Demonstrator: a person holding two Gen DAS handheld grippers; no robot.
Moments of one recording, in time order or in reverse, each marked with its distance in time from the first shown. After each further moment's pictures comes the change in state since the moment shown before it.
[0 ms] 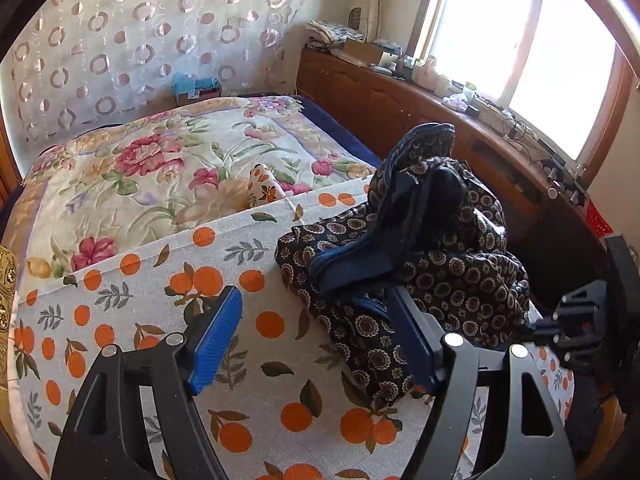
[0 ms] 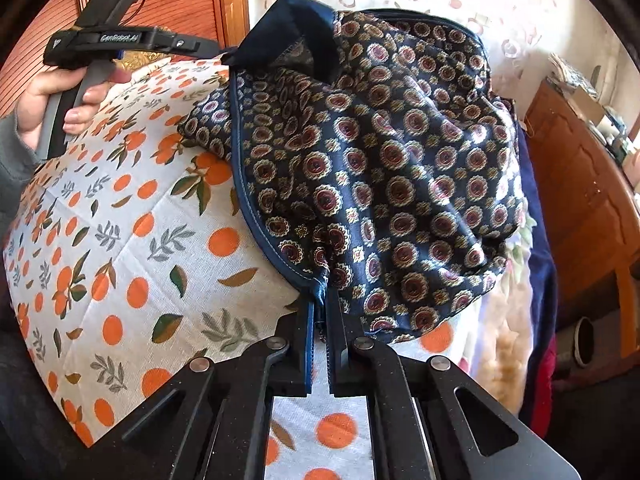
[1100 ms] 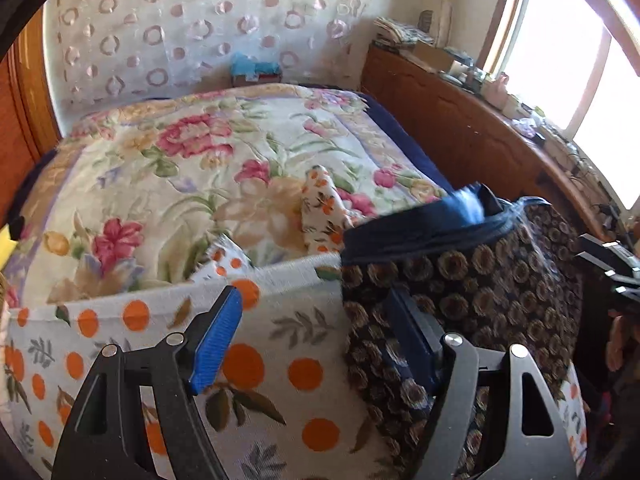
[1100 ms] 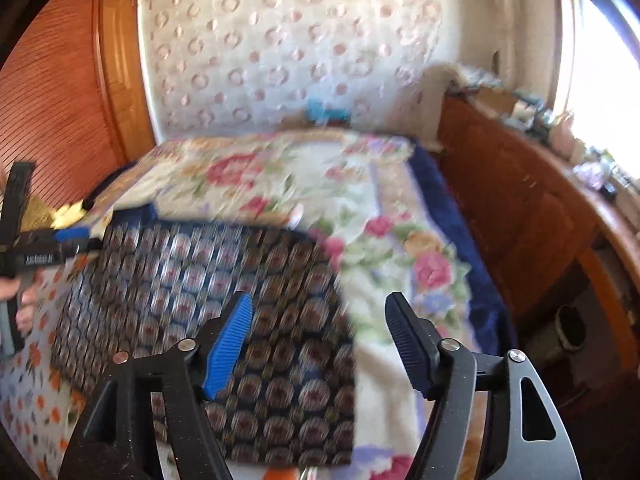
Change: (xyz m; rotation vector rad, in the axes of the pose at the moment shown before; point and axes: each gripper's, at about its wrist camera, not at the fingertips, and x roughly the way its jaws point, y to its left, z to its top) left arm 0.062 0.036 0.036 -0.164 0.023 0.141; right arm 0.017 -0.126 0.108 0.296 -0.230 -0.181
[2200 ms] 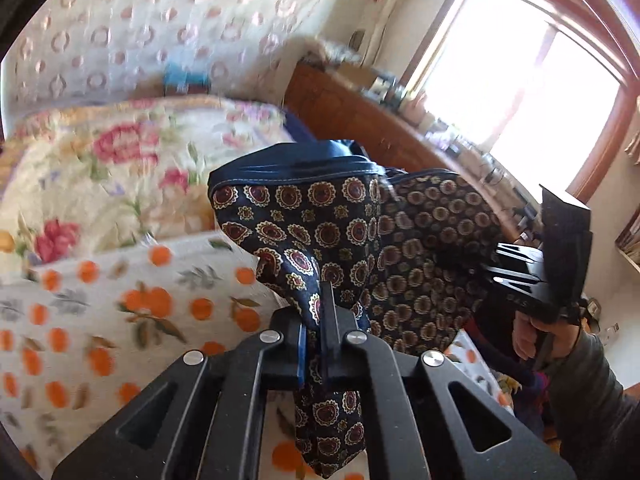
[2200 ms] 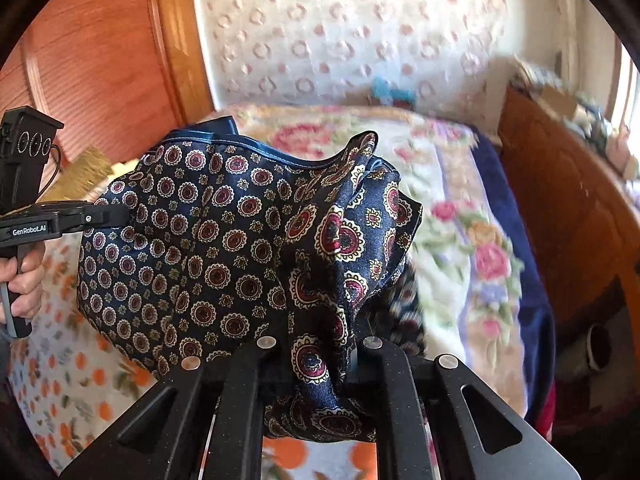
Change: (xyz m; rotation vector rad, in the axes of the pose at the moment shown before) left arm -0.091 -0.029 -0.025 0.010 -0.083 -0.287; right arm -0.019 0.039 0.002 -0.123 0.034 0.170
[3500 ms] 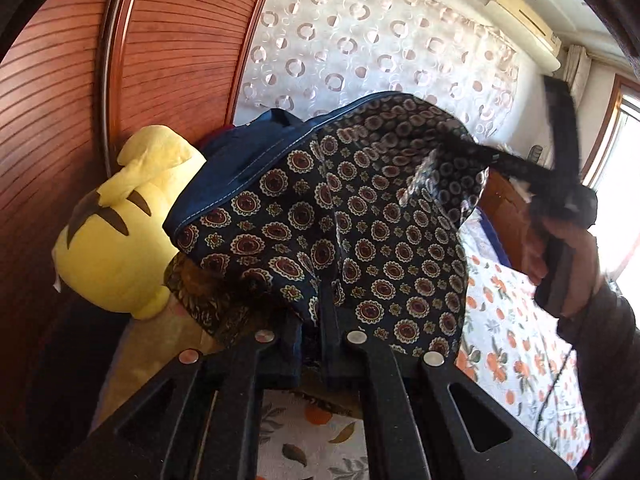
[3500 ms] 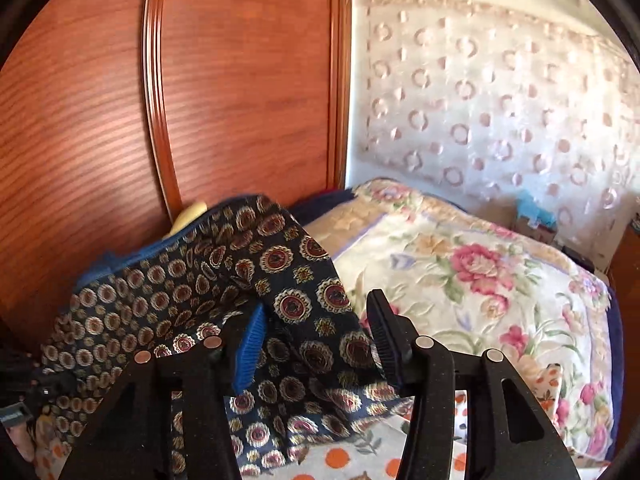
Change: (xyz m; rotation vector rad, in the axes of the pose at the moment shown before) left arm -0.264 0.206 -0.158 -0.362 -0.290 0.572; right arm 0.103 0.386 0.160 -0.293 -0.225 0.263
